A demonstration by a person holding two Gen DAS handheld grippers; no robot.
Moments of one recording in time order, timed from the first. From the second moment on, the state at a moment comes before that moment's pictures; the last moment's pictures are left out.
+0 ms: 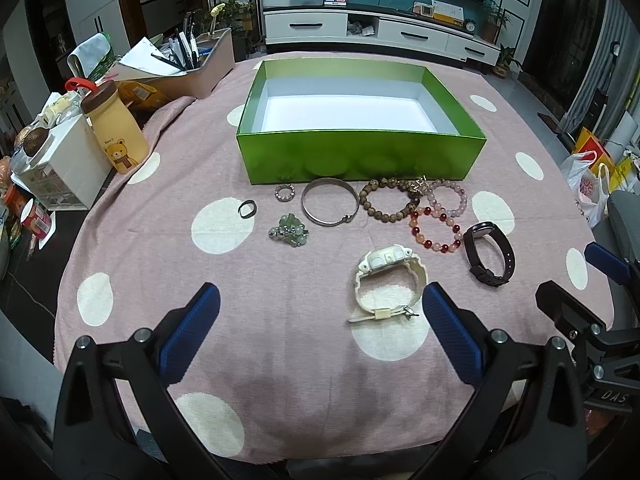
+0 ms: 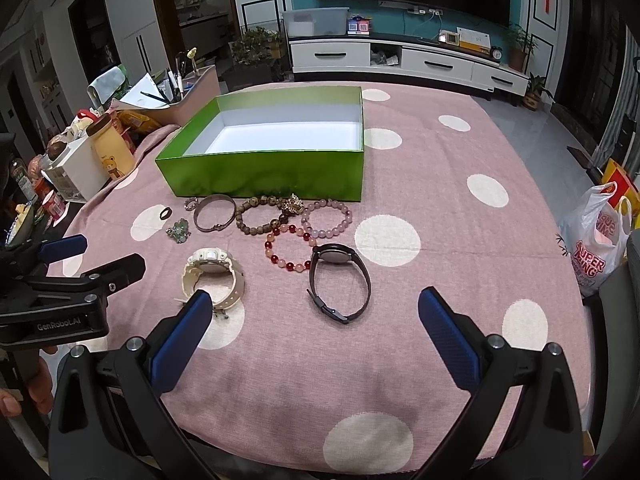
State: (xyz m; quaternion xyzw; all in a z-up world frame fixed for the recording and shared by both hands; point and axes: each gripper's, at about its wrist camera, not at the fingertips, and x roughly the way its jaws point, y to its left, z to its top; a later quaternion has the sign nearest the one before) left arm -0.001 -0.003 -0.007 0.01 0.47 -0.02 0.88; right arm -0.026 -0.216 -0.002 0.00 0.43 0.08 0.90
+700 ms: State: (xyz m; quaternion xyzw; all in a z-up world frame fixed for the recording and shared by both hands) left arm 0.008 0.007 -0.037 -0.07 0.48 -0.08 0.87; right arm -0.017 -0.227 -0.034 0.00 0.44 0.12 0.89
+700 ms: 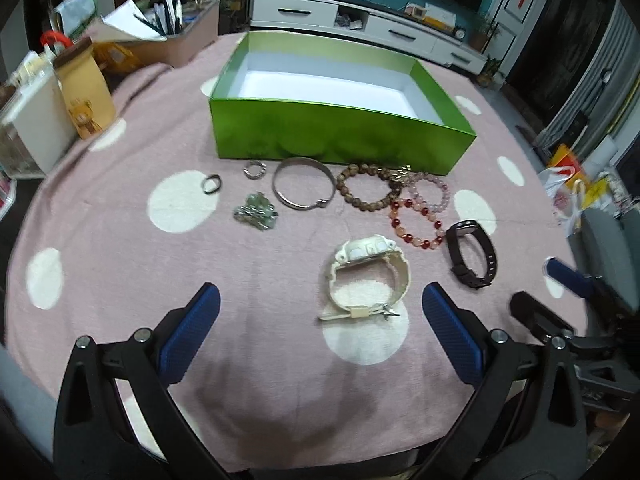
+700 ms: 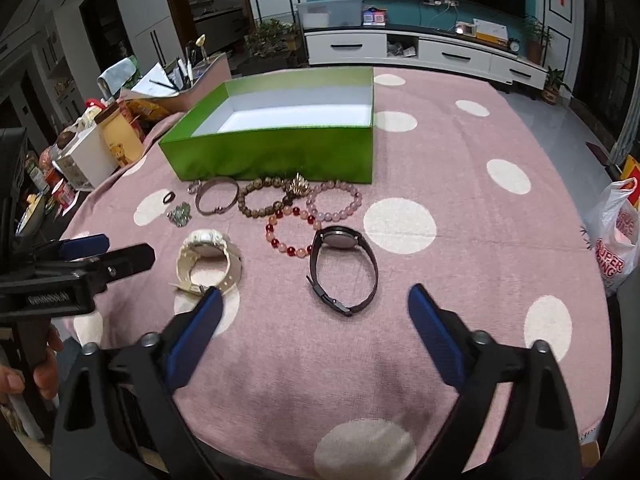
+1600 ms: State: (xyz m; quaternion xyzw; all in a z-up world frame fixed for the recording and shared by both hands) left arm 0.053 -0.015 -0.096 -0.06 0.52 -0.13 0.84; right arm 0.026 -0.207 -0.085 -0.06 0.47 0.17 0.86
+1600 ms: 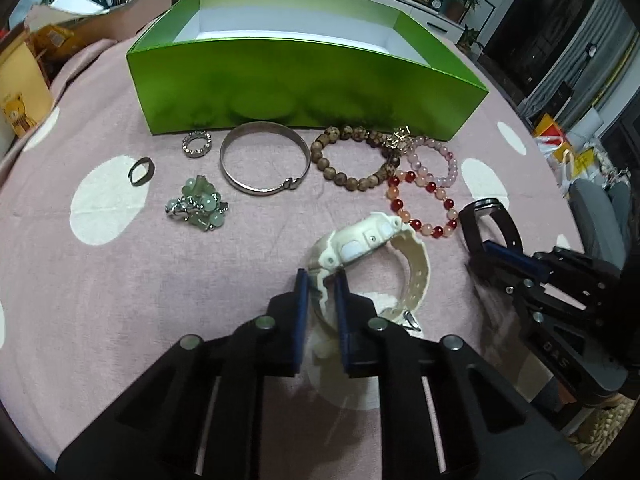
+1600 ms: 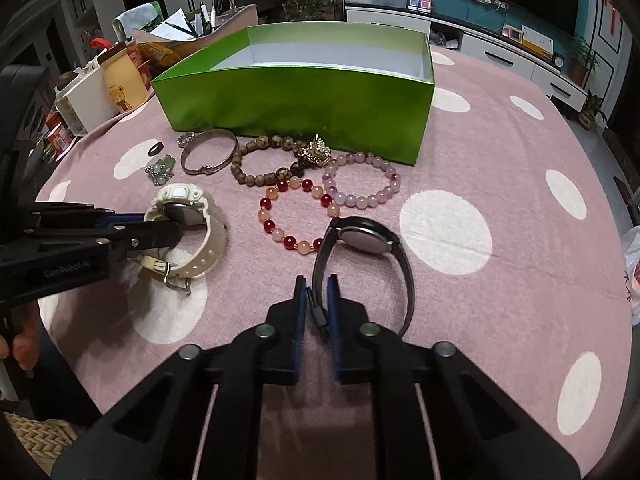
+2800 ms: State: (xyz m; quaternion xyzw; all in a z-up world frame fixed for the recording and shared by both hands) left arm 0.226 0.040 -0.040 -0.07 0.48 -0.04 0.88; right arm 0.201 -0.167 -0.029 -0.01 0.40 0.21 0.89
